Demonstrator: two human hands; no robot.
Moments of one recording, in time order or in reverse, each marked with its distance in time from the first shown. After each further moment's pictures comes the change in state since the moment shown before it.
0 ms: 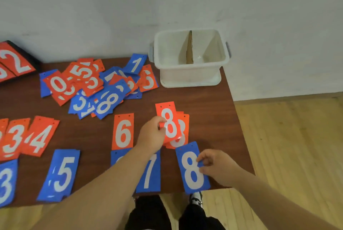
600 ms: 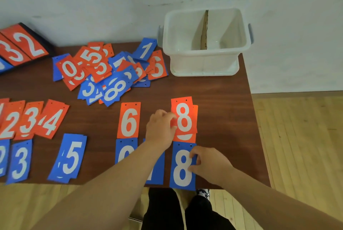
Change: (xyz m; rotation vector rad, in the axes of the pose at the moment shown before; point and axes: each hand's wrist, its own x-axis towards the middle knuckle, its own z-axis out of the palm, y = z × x) left_hand 0.006 -0.008 0.030 0.424 0.071 0.065; right_hand 0.038 -0.012 0.024 -0.301 -0.133 -0.137
